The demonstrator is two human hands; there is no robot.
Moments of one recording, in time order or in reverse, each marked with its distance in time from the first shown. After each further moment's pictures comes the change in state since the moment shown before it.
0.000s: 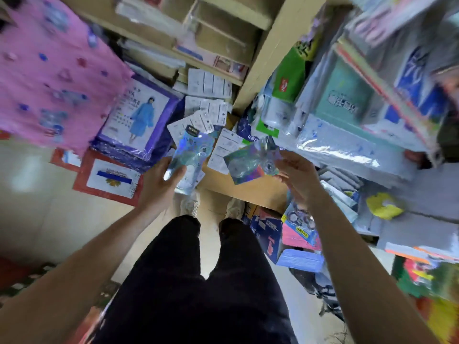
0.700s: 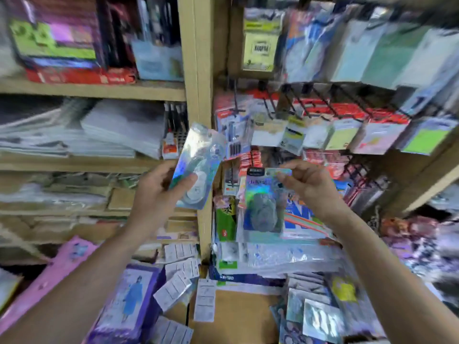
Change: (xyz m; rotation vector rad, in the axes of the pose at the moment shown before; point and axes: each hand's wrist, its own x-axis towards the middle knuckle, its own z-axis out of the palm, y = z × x) left_hand -0.106 0.410 -0.076 -0.211 -0.101 0.934; right_hand -0.251 -0.295 -0.077 -0.224 0.217 -1.026
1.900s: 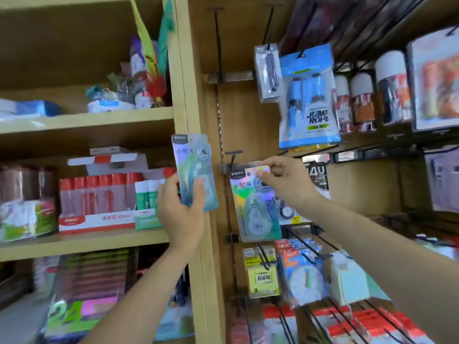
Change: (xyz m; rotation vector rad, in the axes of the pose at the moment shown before) left_hand 0.304 0.267 0.011 0.028 0.688 0.876; right_hand 0.261 -0.325 -0.066 -0.120 0.333 -0.606
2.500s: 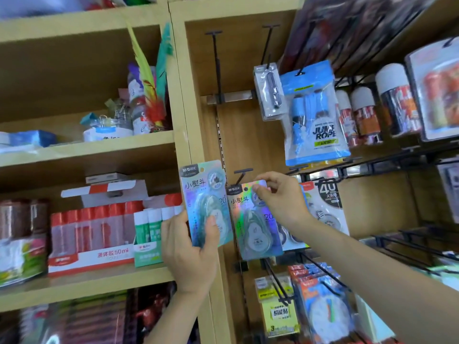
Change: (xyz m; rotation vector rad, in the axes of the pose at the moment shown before) left_hand -0.005 -0.027 0.008 0.161 0.056 0.293; right_hand 0.033 0.021 0.039 0.039 0.149 -0.024
